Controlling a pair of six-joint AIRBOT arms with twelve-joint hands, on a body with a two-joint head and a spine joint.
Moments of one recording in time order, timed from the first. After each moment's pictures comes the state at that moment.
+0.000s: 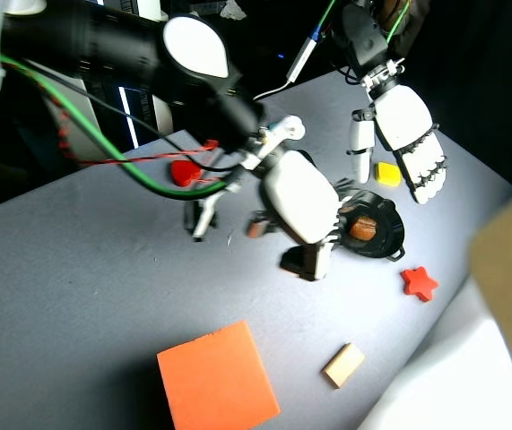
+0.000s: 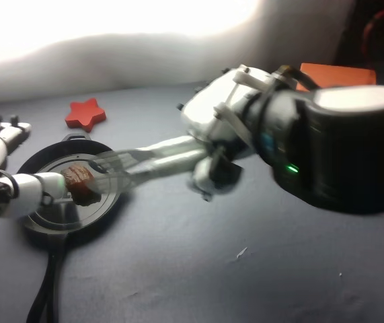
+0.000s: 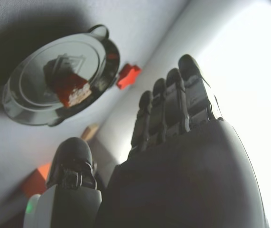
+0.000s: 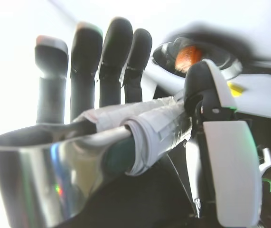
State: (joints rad) left arm 0.64 -0.78 0.76 -1.29 -0.81 1.94; right arm -0.15 -1.38 0.96 -1.26 -0.73 0.11
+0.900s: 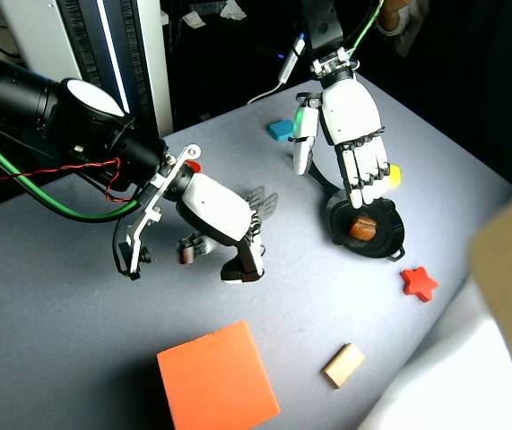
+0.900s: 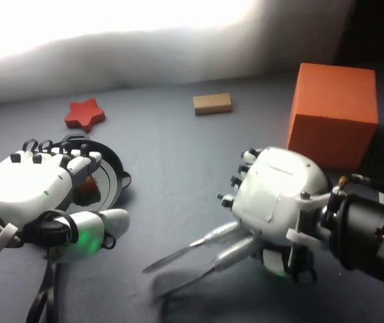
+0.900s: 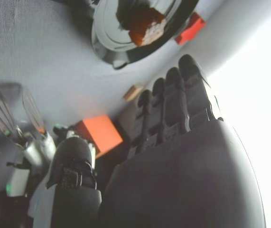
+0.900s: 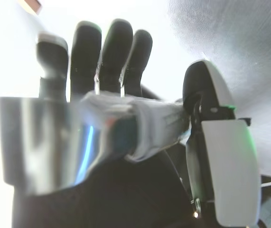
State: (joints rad) left arm 0.61 -0.79 0.59 -1.27 -0.83 1.94; right arm -0.50 -1.26 0.88 -2.02 -0.52 0.43
